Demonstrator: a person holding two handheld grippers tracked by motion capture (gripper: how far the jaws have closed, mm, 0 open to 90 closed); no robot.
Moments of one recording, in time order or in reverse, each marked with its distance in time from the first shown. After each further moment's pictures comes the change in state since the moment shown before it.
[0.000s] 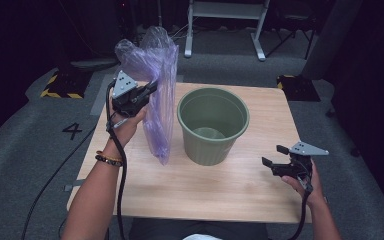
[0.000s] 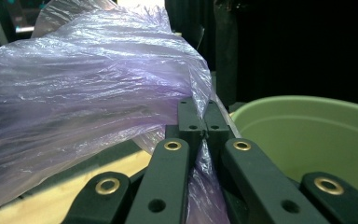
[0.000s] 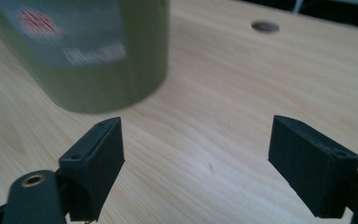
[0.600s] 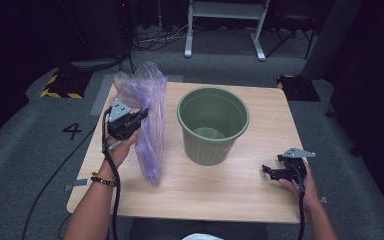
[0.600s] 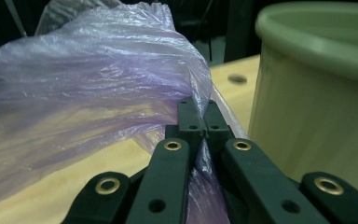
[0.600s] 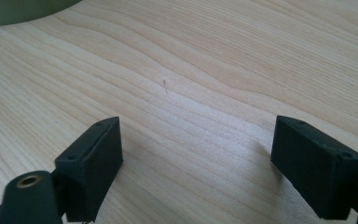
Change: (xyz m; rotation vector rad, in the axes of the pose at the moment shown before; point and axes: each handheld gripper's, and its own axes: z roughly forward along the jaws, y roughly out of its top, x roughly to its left) left arm 0.016 -0.084 -0.012 0.124 0.031 -0.092; right arm -0.023 -0.047 0.033 0.212 -0.090 0.034
